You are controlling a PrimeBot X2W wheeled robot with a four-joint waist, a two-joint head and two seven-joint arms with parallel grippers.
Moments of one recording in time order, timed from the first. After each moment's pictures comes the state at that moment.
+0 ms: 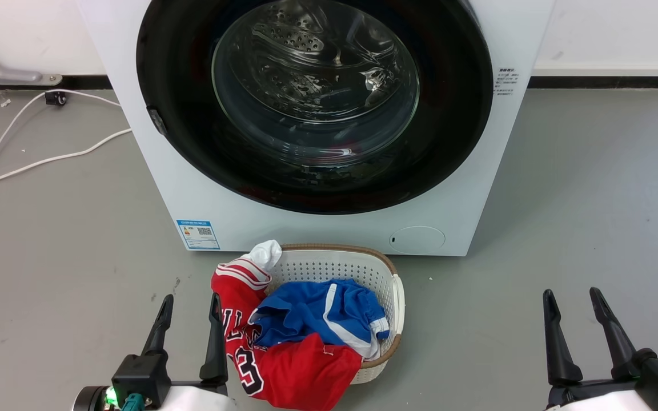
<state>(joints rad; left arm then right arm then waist) 0.07 0.05 -0.08 0.07 -0.13 0.03 -0.26 0.13 -0.05 -0.02 -0.01 0.14 0.13 -0.26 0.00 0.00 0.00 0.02</state>
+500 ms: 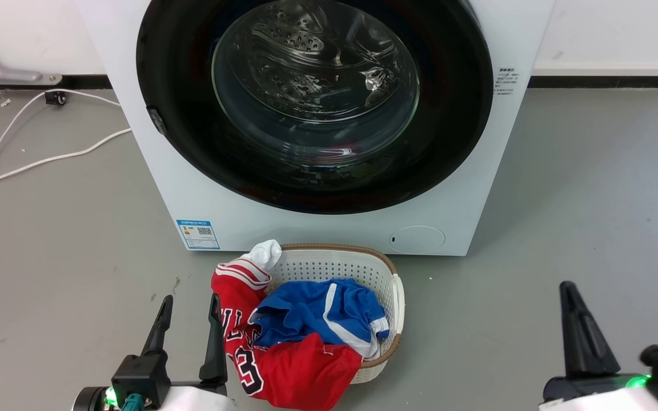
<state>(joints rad) 0.07 0.05 -0.08 0.08 -0.13 0.04 -0.26 0.13 -0.05 0.01 -0.03 0.25 0.13 -0.26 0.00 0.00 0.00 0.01</state>
